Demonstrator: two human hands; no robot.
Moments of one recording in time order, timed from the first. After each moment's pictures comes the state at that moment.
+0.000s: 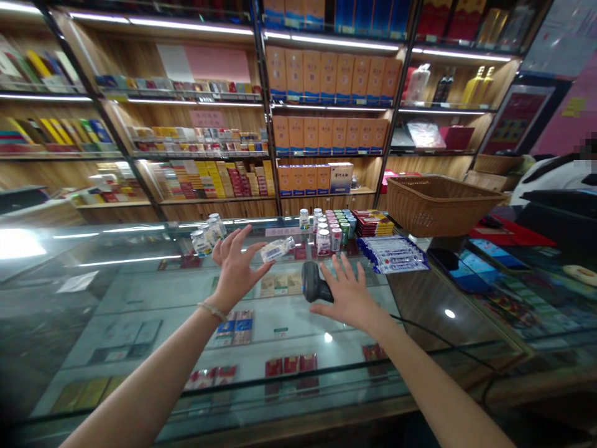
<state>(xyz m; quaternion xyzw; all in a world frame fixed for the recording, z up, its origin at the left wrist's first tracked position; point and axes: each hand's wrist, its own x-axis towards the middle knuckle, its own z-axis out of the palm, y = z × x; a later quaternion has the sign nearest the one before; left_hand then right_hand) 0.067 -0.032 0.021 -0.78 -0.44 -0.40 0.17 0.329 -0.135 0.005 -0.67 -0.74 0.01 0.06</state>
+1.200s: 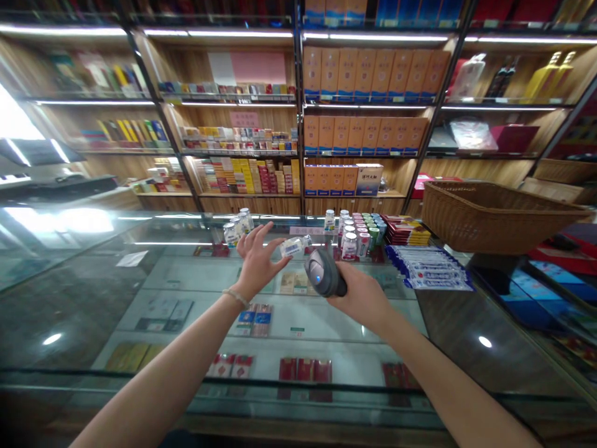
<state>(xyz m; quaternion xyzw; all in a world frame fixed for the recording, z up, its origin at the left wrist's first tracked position) 0.053 -0.022 0.012 -0.77 -0.50 -0.37 0.15 0.315 -0.120 0.019 -0.55 -0.77 0.09 0.33</state>
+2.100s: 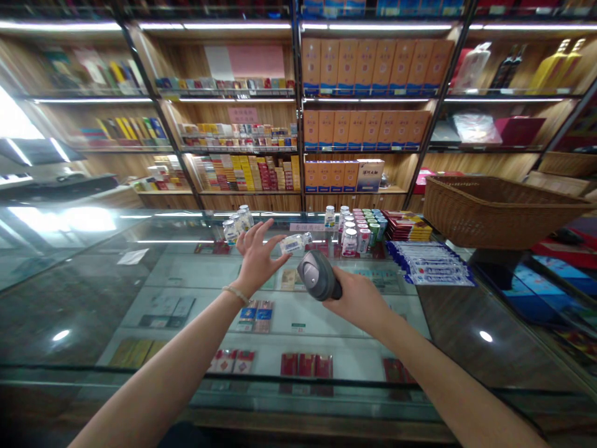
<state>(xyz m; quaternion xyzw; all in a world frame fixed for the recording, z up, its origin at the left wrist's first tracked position) 0.054 -0.021 0.011 -0.77 -0.50 -0.37 0.15 0.304 -0.131 0.028 -0.58 -0.77 0.11 0.25</state>
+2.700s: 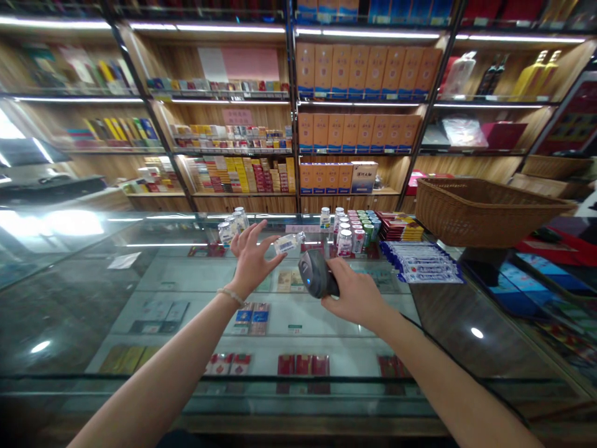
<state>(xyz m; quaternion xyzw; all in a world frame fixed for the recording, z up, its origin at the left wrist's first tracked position) 0.051 -0.020 0.012 -0.76 -0.50 -0.39 0.15 0.308 -0.131 0.032 -0.58 -0.78 0.05 0.21</state>
